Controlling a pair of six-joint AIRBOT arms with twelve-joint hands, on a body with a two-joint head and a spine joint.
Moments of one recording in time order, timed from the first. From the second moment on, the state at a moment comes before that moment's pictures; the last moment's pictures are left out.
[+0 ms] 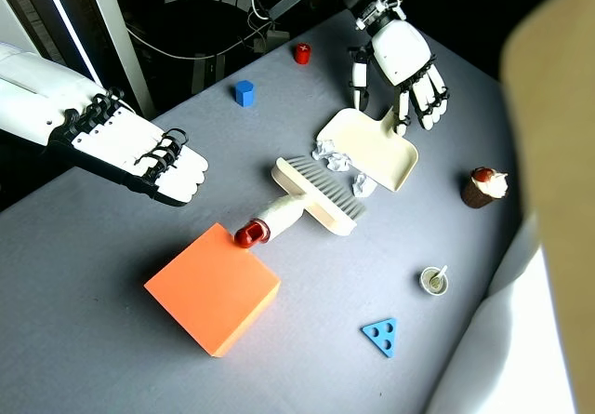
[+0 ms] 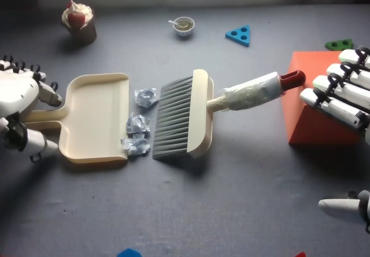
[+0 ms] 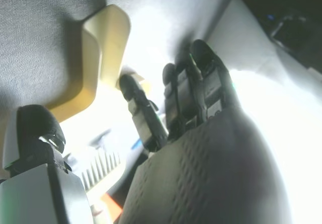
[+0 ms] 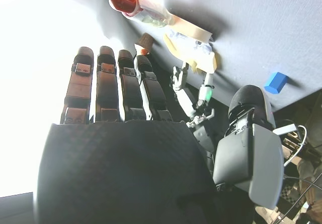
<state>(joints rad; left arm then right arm) 0.93 -1.00 1.13 -0.93 -0.70 1.72 -0.47 -0.55 0.39 -2.38 -0.70 0.97</state>
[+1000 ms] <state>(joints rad) 0.92 -1.01 1.14 -0.92 -0.71 1.70 -0.47 -0.55 0.38 -2.37 -0.74 0.97</state>
